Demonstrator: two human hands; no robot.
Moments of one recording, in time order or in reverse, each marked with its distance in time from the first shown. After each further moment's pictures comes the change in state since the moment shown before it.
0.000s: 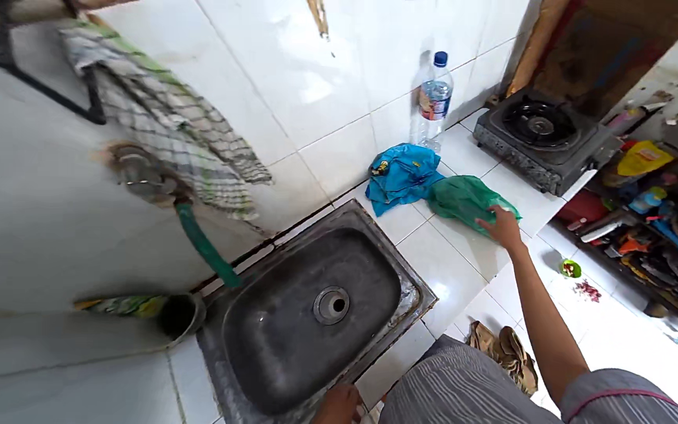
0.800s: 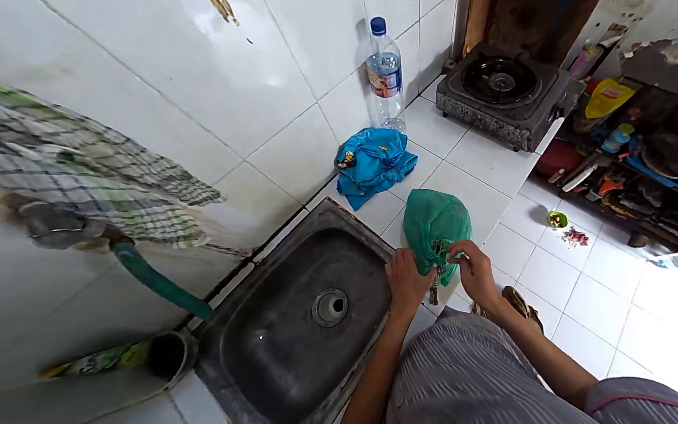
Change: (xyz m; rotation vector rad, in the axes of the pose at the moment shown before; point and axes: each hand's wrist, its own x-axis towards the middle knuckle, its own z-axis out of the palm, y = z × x) left_hand 0.091 0.191 0.040 0.282 0.709 0.928; right_hand -0.180 -0.048 0.063 0.587 0.207 -0.334
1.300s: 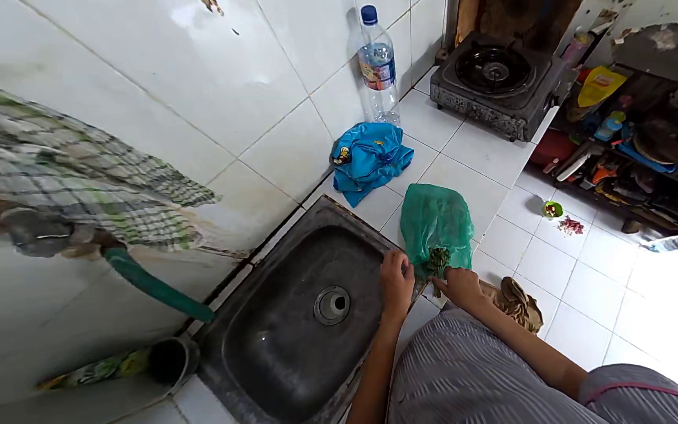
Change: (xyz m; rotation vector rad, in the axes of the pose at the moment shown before) left_hand -0.011 -0.033 -0.006 -0.230 0.154 0.121; right_hand -0.003 -0.011 0.032 -0.761 -0.760 0.756
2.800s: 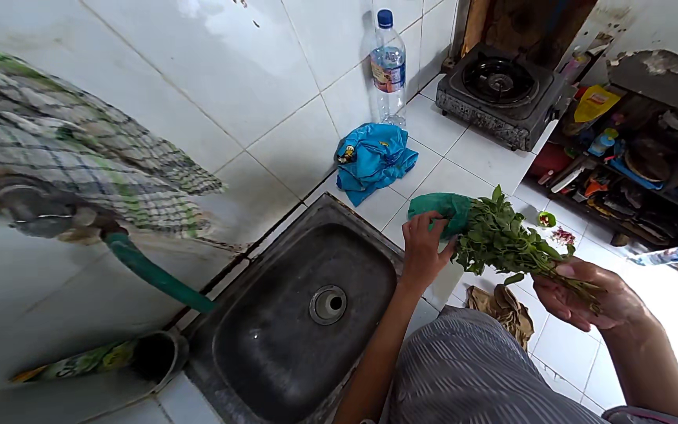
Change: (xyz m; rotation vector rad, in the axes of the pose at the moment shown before) left_hand 0.057 0.067 -0.002 -0.043 0.032 0.428; right_hand -0.147 0.077 -0.113 1.416 -0.293 -0.664
